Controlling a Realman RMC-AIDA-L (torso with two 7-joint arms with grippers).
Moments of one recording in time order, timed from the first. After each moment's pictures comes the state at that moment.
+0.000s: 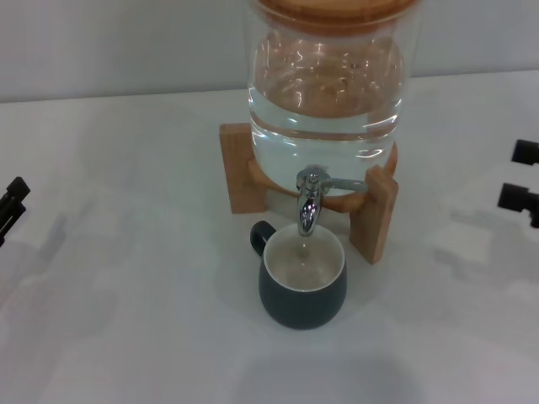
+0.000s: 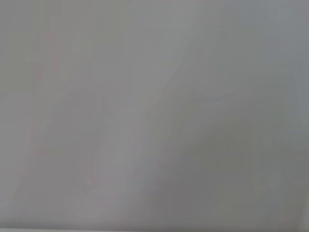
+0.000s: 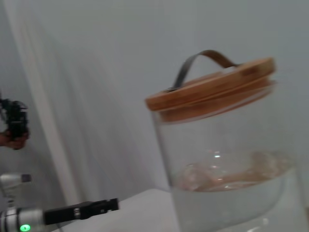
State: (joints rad) left arm -0.23 -2.05 1.03 0.45 -2.14 -1.14 2.18; right arm 0.13 2.01 -0.75 -1.07 1.59 1.78 -1.59
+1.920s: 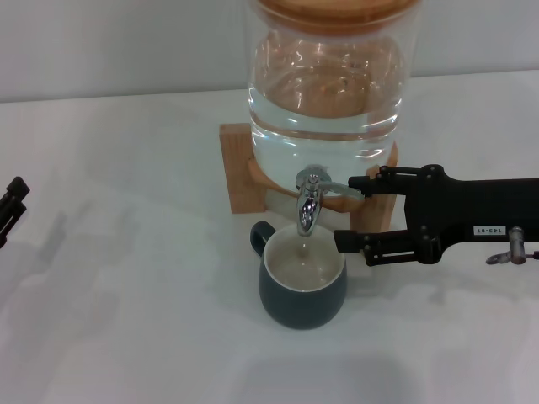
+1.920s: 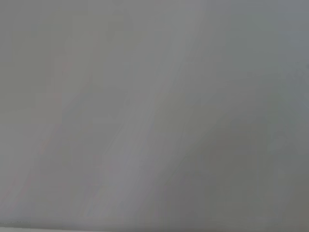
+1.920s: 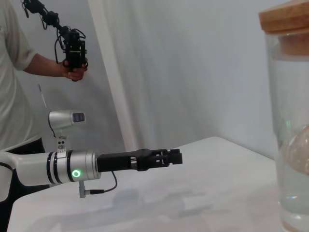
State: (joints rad) left arm -0.23 -2.07 1.00 0.45 -2.14 -1.13 2.21; right arm 0.18 2.01 -1.31 -1.29 1.60 1.43 -1.45
